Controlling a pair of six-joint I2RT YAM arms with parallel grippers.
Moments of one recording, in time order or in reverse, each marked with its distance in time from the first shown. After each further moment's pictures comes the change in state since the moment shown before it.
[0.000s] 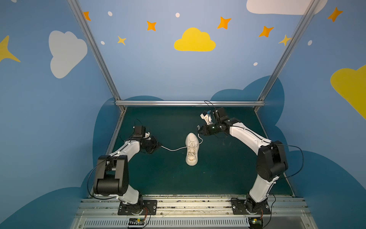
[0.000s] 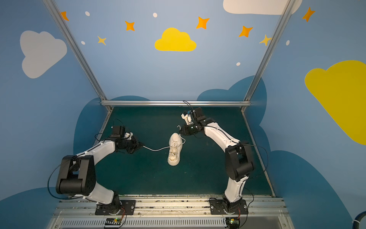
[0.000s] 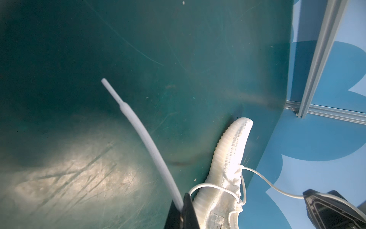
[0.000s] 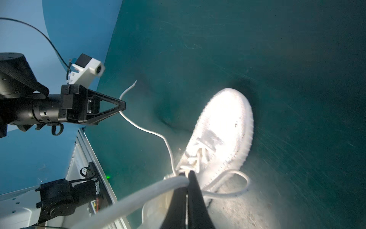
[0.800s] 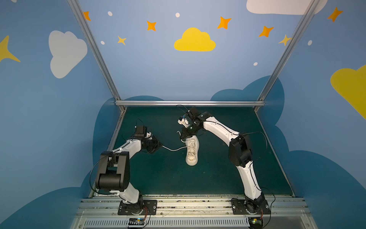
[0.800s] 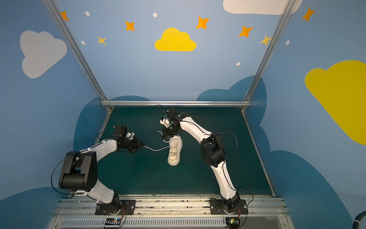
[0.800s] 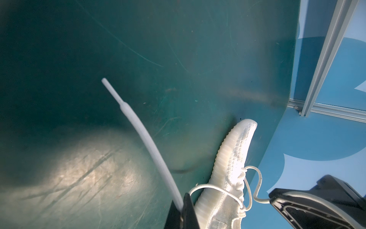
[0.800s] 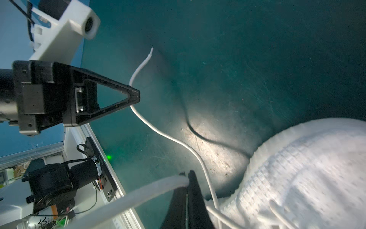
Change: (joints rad) left arm -0.012 0.038 0.008 0.026 0.005 0.000; right arm 0.176 0.422 0.561 -0.365 0.028 -0.039
